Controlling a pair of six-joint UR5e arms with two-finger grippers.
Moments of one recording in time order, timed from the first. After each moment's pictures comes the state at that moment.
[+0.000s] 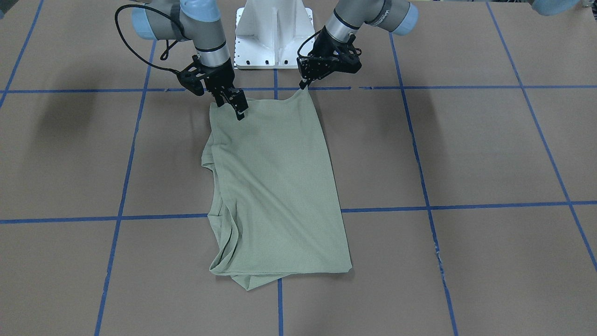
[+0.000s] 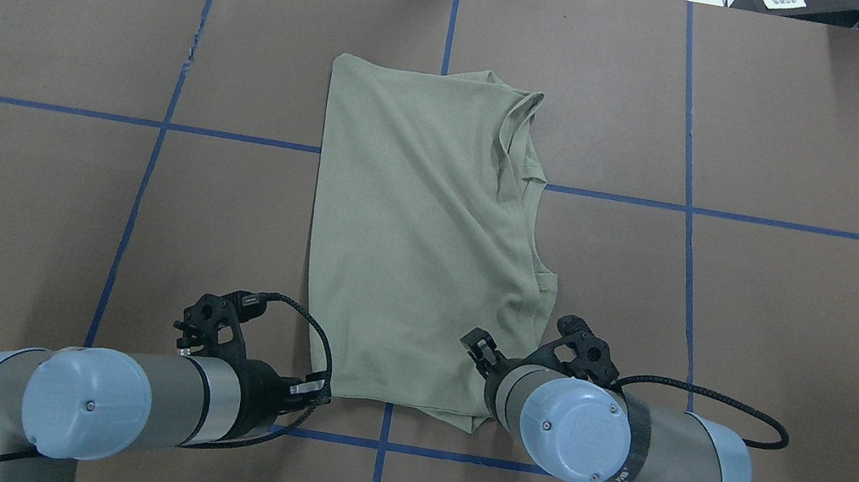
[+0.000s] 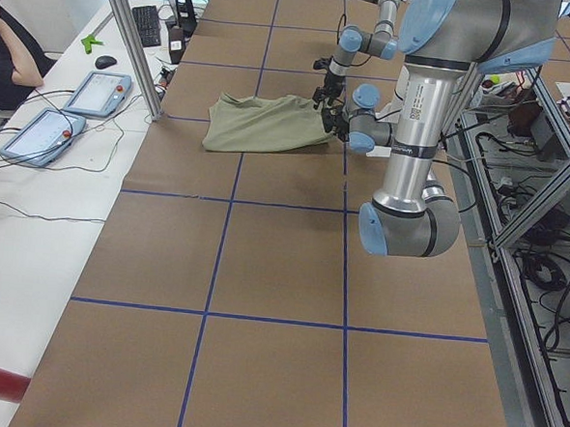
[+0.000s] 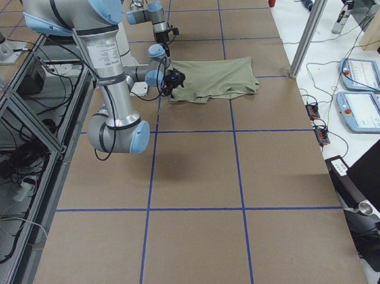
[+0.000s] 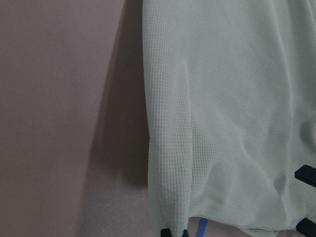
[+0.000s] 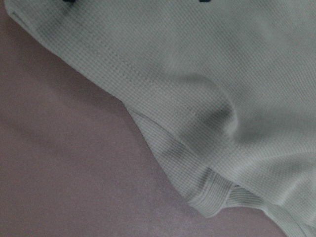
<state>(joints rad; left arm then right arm) -0.17 -1.86 -1.93 -2.18 -1.54 -1.80 0.22 -1.21 1.87 -1.34 1.47 2.23</state>
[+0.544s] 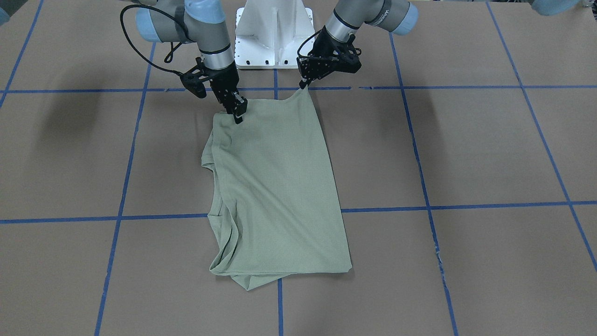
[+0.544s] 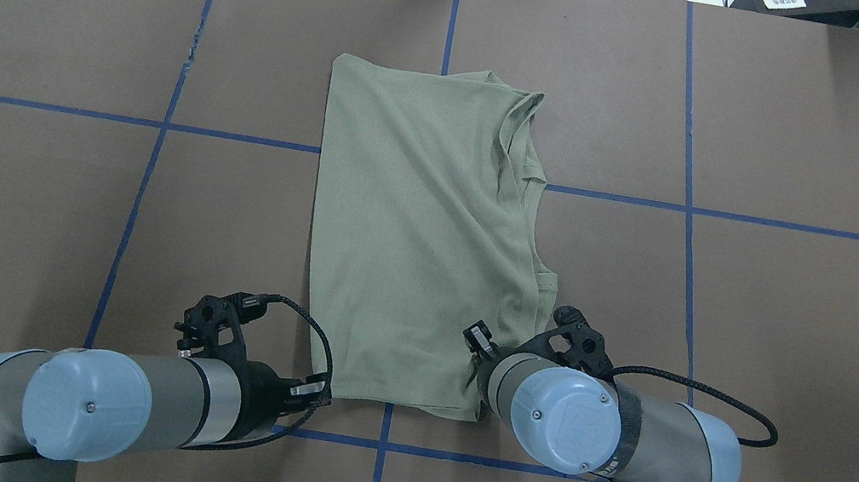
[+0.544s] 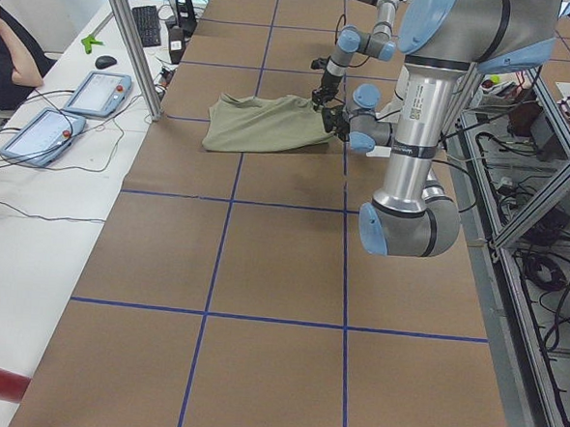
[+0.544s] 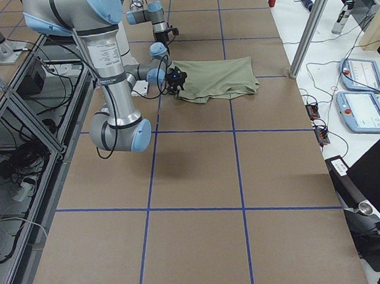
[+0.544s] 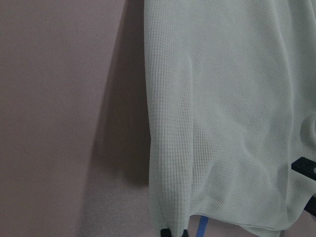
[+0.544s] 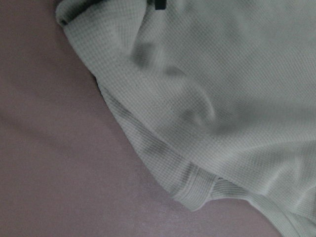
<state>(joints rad) -0.17 -1.87 -1.93 -2.18 -1.54 -1.80 0.23 -1.18 1.85 -1.34 1.46 2.29</state>
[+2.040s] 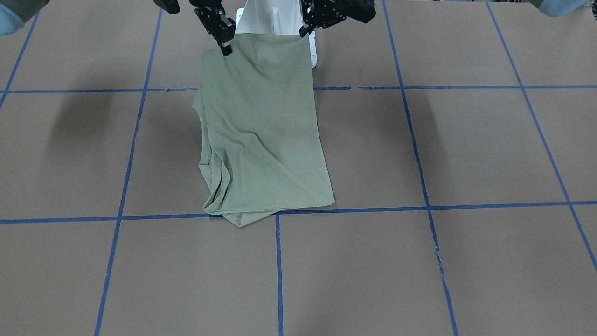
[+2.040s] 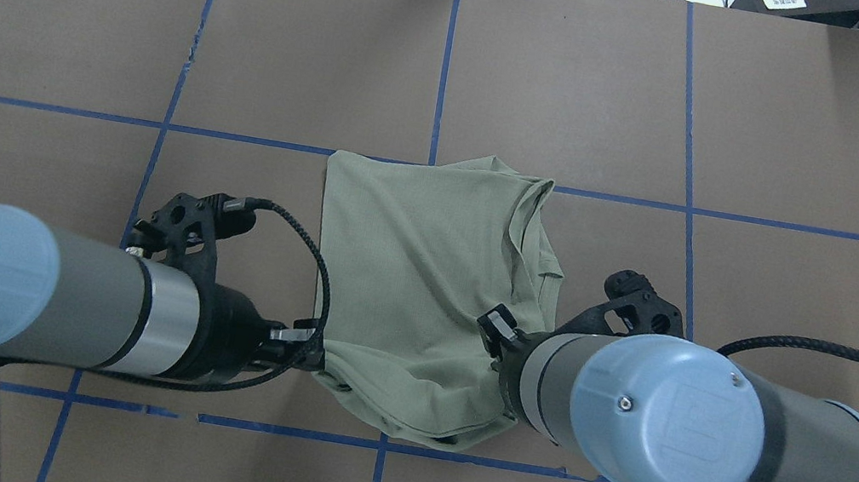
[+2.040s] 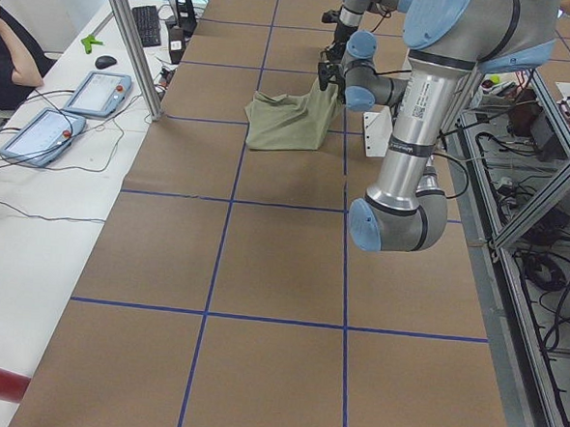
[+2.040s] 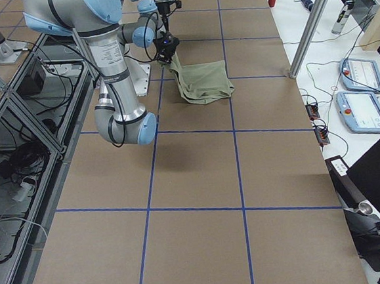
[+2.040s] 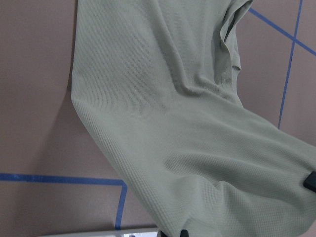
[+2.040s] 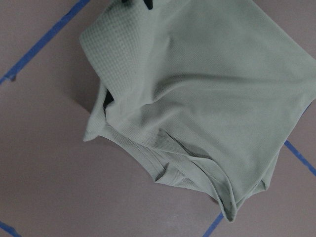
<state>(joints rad) -0.36 -1.96 -2.19 -1.83 -1.81 -1.62 0.28 -1.07 2.26 -1.87 1.56 2.21</state>
